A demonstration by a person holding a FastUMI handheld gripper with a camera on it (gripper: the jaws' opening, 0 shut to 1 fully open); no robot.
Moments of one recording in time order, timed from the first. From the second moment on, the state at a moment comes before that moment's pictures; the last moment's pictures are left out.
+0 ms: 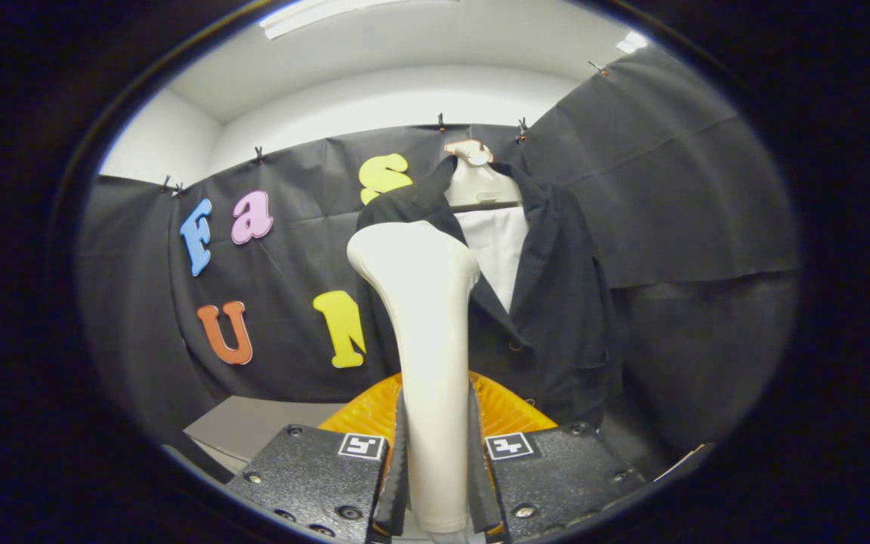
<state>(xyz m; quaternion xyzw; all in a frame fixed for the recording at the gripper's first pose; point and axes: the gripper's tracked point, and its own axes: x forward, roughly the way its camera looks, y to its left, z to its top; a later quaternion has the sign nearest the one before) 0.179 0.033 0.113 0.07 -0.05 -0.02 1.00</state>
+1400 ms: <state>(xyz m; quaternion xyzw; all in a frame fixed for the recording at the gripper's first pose) 0.277 0.009 0.246 -0.05 -0.21 -0.11 0.97</state>
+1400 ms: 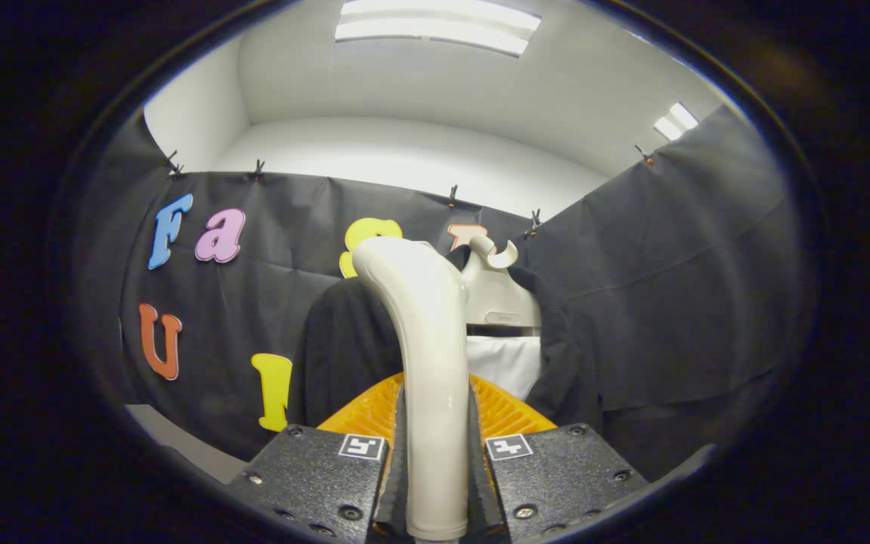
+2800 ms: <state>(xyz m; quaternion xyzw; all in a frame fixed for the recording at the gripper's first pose) 0.271 -0.021 0.067 -0.05 -0.06 -0.16 0.98</state>
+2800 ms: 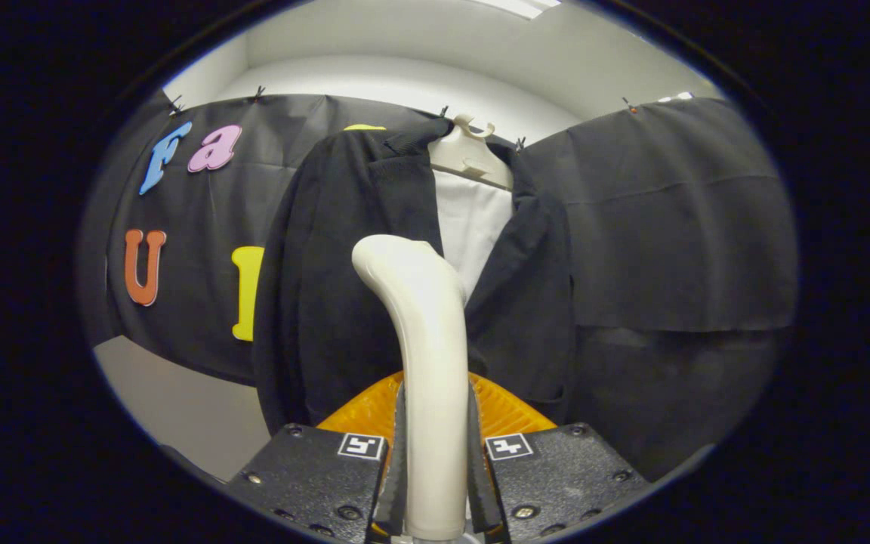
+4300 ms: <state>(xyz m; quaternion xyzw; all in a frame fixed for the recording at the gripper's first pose) 0.281 -0.033 -0.081 -0.11 0.08 -0.18 0.97</state>
